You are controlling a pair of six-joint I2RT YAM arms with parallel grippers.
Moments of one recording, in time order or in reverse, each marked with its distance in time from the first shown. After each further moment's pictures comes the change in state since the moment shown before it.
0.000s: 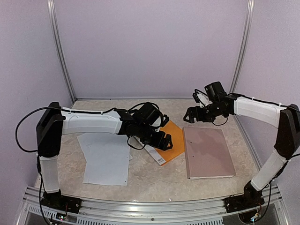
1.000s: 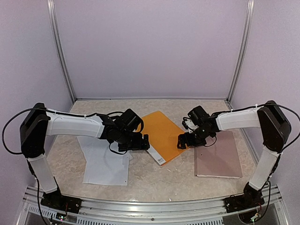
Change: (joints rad) left arm 0.088 -0.272 -0.394 -0.001 -0.231 -0.366; right arm 0.200 0.149 -0.203 0.082 0.070 0.085
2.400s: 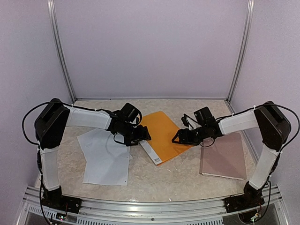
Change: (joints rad) left arm 0.148 0.218 0.138 0.143 0.248 -0.056; right arm -0.082 0.036 -0.097 0.352 -0.294 0.085
